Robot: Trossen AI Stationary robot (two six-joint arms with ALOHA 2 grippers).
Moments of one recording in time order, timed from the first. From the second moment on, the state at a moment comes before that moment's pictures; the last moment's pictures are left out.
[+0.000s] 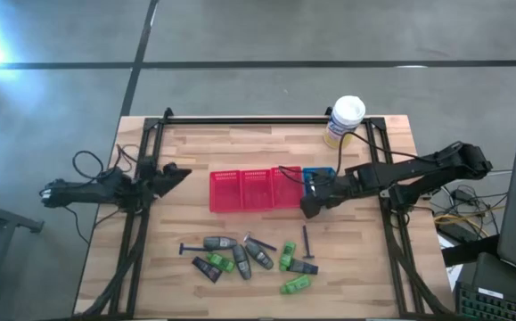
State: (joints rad) left arm -0.04 0.01 0.01 0.34 -0.18 -0.81; right arm 0.13 1.28 0.93 -0.63 0.08 1.20
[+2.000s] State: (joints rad) left arm -0.13 1.00 0.62 -0.40 0.20 -0.59; right arm 0.12 1.28 0.92 -0.65 0.18 0.89
